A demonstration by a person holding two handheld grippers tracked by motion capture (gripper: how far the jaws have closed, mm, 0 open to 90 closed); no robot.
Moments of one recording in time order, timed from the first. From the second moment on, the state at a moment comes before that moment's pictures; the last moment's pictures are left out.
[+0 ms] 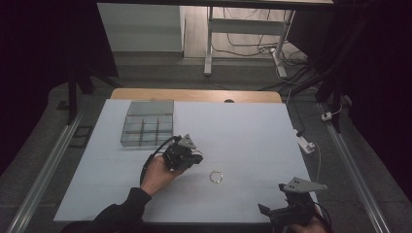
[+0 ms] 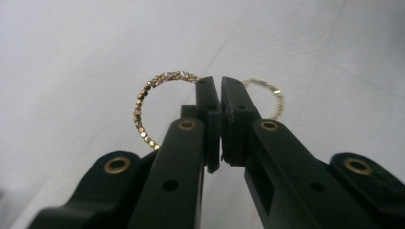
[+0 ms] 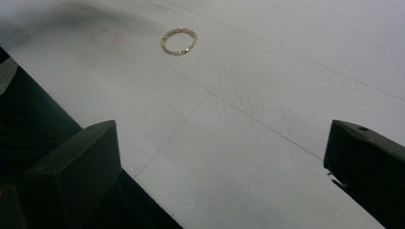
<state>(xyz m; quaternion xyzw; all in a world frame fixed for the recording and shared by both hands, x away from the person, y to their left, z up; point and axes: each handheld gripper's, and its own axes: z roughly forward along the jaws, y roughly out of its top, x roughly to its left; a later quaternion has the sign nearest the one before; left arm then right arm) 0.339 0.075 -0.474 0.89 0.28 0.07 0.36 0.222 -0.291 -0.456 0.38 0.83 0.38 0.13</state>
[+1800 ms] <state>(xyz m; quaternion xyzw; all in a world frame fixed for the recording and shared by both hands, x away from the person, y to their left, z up) 0.379 0.258 -0.479 0.77 0.51 0.14 0.35 0.221 -0.290 -0.456 0.38 0.84 0.38 0.13</state>
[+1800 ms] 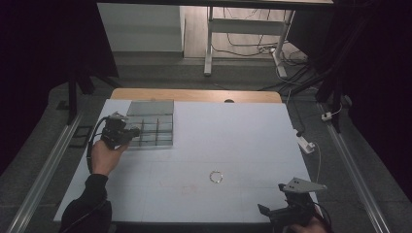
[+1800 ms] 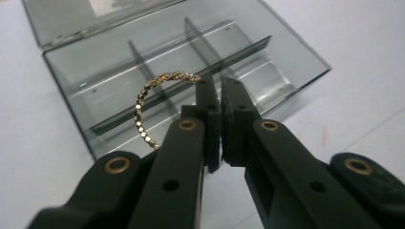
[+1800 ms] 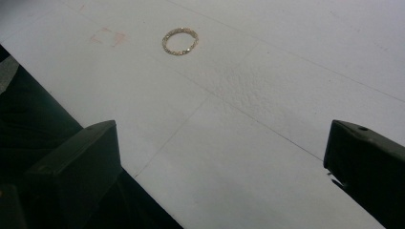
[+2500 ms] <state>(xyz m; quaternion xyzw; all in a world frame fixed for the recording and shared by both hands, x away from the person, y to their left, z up) 0.387 0.274 -0.495 0.76 0.53 0.13 0.36 0.221 -0.290 -0.456 0.38 0.84 0.37 0.13</state>
